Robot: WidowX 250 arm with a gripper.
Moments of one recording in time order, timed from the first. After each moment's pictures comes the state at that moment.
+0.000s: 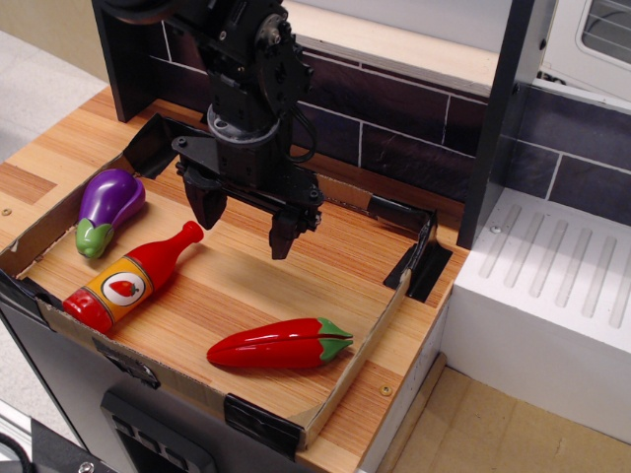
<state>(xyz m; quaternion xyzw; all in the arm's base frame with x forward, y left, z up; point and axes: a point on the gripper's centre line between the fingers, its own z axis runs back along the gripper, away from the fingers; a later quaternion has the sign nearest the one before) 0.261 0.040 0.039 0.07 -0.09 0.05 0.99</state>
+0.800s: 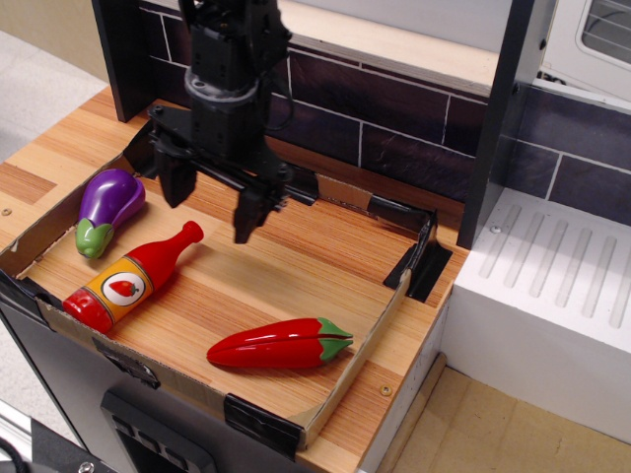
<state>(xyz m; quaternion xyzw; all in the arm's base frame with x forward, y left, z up) 0.255 0.063 0.050 0.10 0.00 0.00 1.00</state>
